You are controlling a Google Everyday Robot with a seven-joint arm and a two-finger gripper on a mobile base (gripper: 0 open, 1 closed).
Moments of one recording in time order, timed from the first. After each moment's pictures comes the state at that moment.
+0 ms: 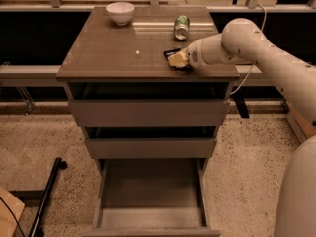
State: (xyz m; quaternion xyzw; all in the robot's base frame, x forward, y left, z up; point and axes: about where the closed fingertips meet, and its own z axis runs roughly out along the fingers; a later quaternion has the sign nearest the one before) arm 0.779 -0.075 0.823 -0.32 0.82 0.21 0.43
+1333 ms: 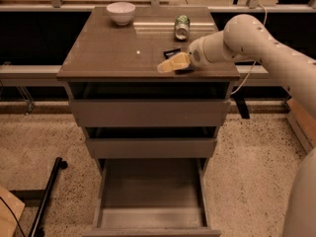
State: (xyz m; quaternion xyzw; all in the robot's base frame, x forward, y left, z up) arm 0.769 -0.088 0.836 -0.32 0.82 0.19 0.43
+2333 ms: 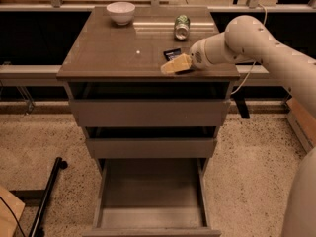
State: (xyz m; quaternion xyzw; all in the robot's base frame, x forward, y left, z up) arm 0.767 -0.094 0.827 -0.31 0.83 0.18 0.42
